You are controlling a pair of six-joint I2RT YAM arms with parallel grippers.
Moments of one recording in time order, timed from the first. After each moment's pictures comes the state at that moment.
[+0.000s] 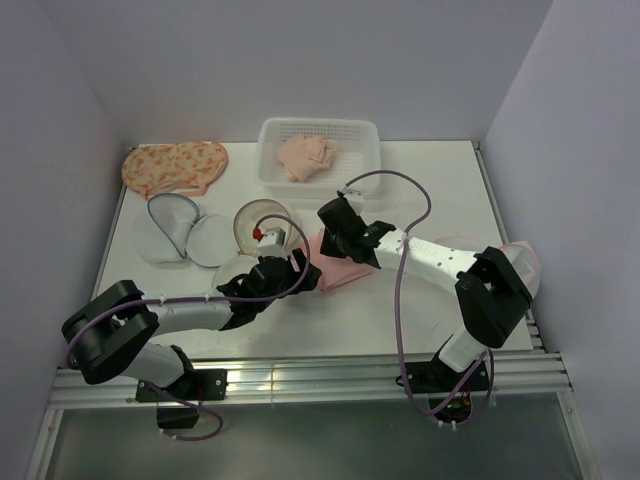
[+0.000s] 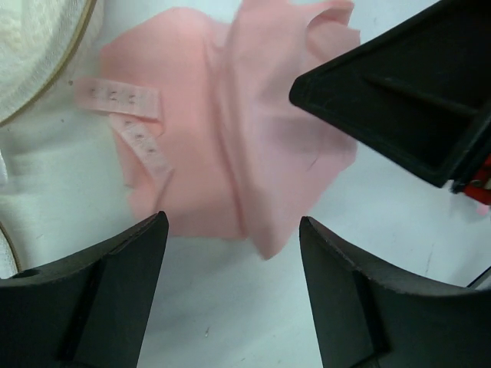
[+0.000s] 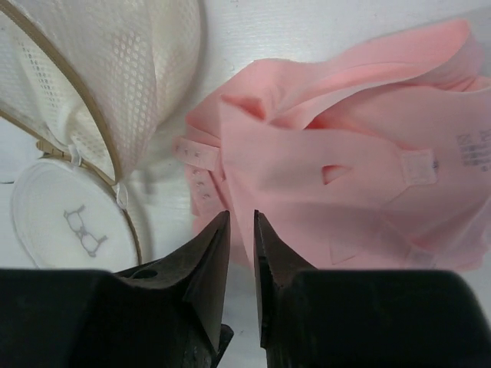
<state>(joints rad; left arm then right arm) -0.93 1.42 0.51 0.43 -0.31 -0.86 0.76 1.59 1.06 -0.33 0.27 0.80</state>
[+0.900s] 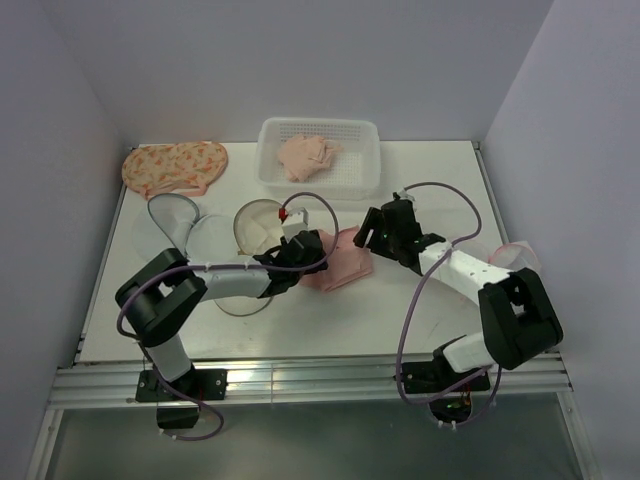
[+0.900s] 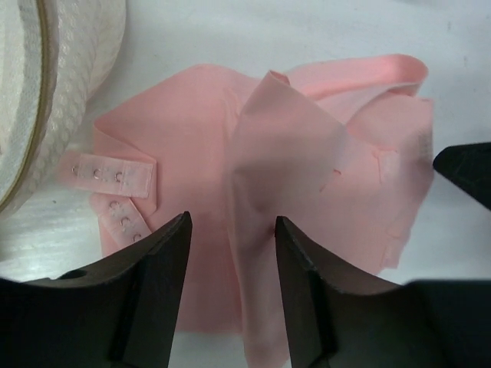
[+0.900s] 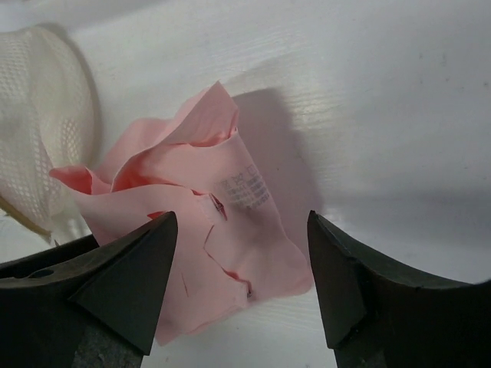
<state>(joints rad) -0.91 1.70 0.86 0.19 -0.43 -0.85 0.41 1.39 0.76 -0.13 0.09 0.71</state>
